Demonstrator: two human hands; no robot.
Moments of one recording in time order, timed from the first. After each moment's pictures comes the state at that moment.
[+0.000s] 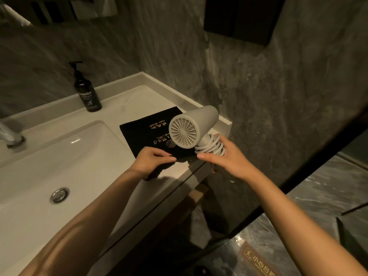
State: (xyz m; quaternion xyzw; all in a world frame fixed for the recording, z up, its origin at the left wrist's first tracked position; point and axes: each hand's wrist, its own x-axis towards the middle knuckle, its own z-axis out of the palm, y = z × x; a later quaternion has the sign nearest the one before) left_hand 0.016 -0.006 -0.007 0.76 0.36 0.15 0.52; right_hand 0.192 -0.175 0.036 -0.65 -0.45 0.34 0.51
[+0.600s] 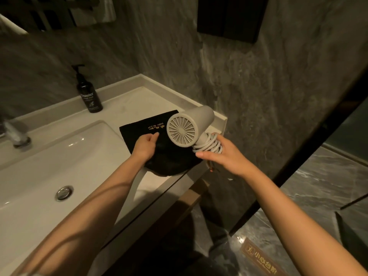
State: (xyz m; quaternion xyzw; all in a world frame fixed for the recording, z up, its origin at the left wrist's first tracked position) left_hand 0.020 -0.007 0.015 0.72 0.45 0.23 0.48; right_hand 0.179 -0.196 0.033 -0.64 -0.46 0.33 0.52
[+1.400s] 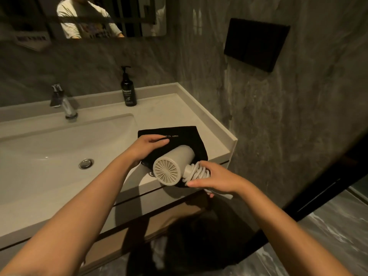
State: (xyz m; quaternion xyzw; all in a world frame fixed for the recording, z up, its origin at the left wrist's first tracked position) left_hand 0.000 -0.050 0.038 0.66 0.44 0.26 0.55; right_hand 0.215 -0.203 0.040 -0.61 -0.60 0.46 0.23
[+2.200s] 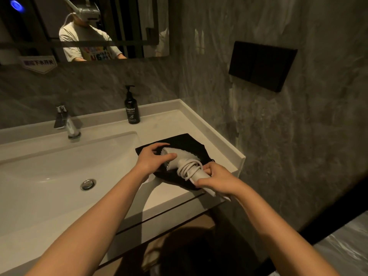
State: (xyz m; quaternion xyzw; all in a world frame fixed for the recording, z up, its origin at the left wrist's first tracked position) left_hand 0.010 -0.023 0.038 0.63 0.49 0.35 0.49; right_hand 0.202 -0.151 0.056 -0.71 -0.57 0.34 0.24
